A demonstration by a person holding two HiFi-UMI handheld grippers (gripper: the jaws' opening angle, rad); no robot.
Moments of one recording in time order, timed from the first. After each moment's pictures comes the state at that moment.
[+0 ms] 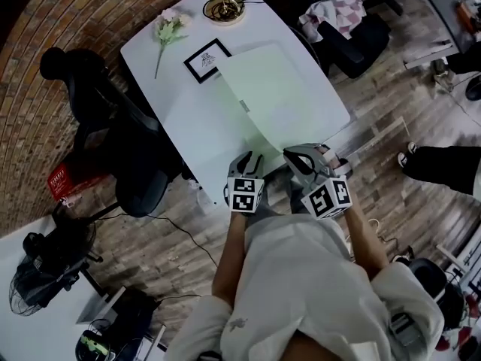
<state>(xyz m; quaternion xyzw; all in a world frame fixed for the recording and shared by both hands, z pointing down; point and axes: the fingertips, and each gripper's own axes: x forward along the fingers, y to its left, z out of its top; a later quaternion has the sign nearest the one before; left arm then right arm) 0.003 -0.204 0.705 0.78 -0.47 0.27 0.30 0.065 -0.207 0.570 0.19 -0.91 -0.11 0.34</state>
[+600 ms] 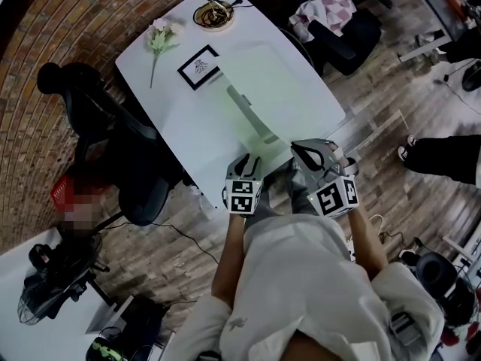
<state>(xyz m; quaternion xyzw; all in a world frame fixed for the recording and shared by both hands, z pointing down) 0.004 -0.205 0.703 0.79 -0.46 0.29 0.29 0.093 -0.228 0.537 0.27 -0.90 -0.10 0.32</state>
